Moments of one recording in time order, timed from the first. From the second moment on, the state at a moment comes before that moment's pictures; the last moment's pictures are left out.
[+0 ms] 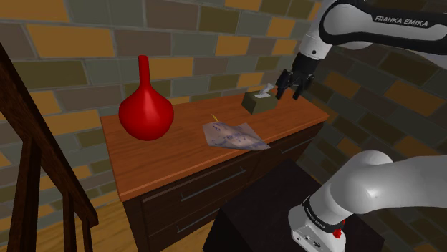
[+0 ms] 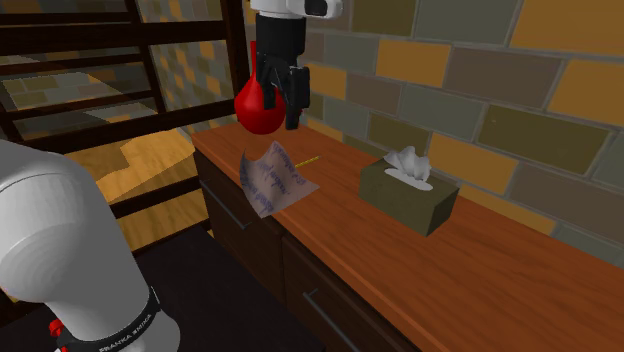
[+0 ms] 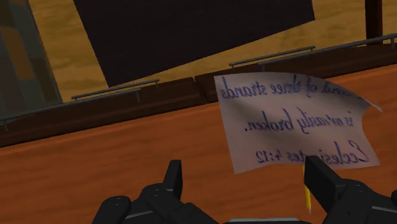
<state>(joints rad) -0.05 -0.68 -0.13 -2.41 0.02 1.71 0.12</state>
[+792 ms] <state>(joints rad) -0.08 -0.37 -0.30 -2.33 0.17 2.13 0.08</state>
